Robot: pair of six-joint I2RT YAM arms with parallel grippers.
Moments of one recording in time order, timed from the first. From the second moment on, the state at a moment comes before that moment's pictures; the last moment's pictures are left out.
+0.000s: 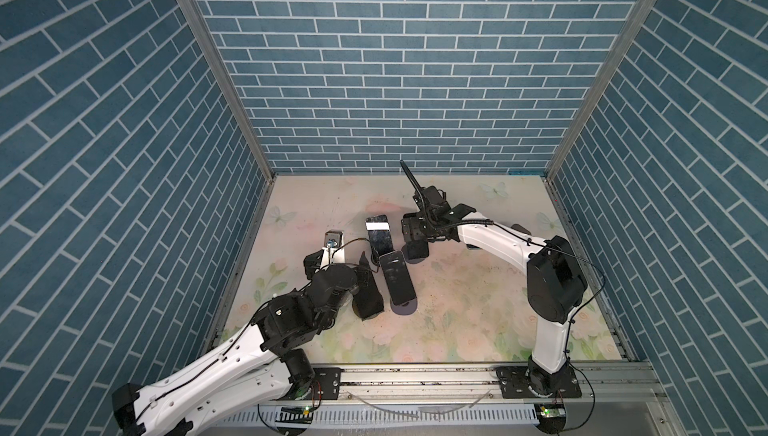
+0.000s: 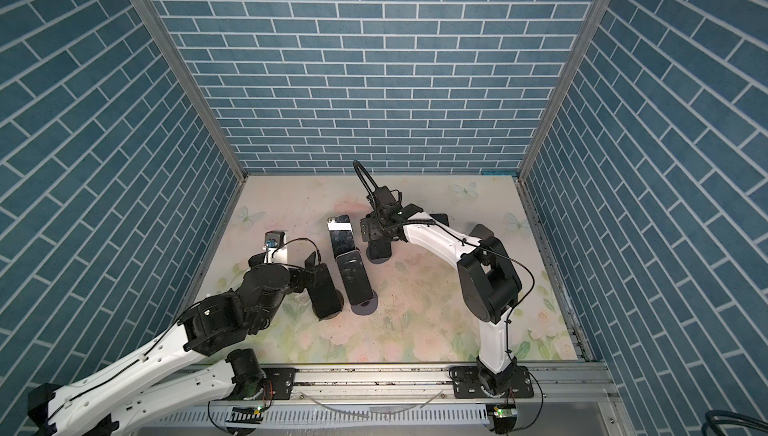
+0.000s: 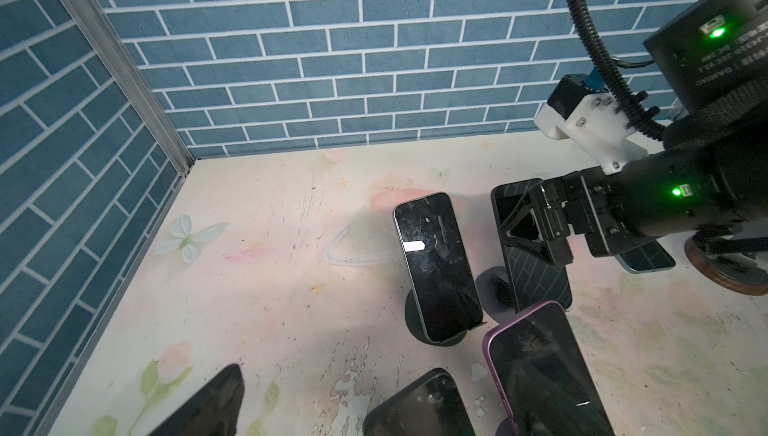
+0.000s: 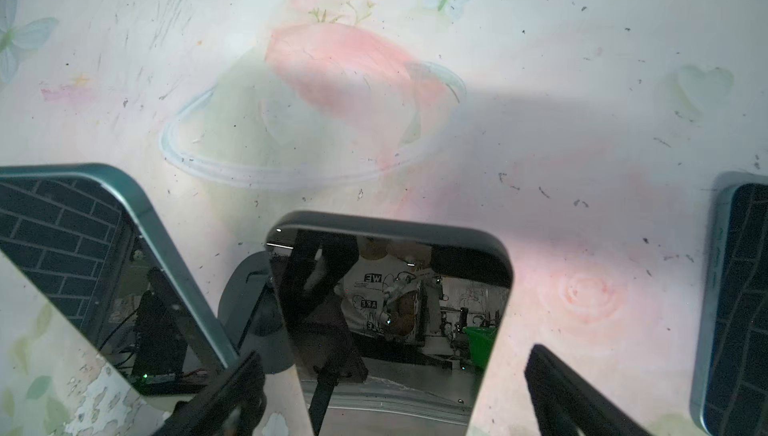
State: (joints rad) left arm -0.96 0.73 0.76 -0.57 -0.78 -0.40; right arm 0.76 1.93 1.54 -0.54 0.09 0.39
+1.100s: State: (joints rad) left arm -0.96 0.67 0.74 -0.56 -0.82 -0.36; right arm 0.79 2.02 1.61 -0.58 0.17 0.42
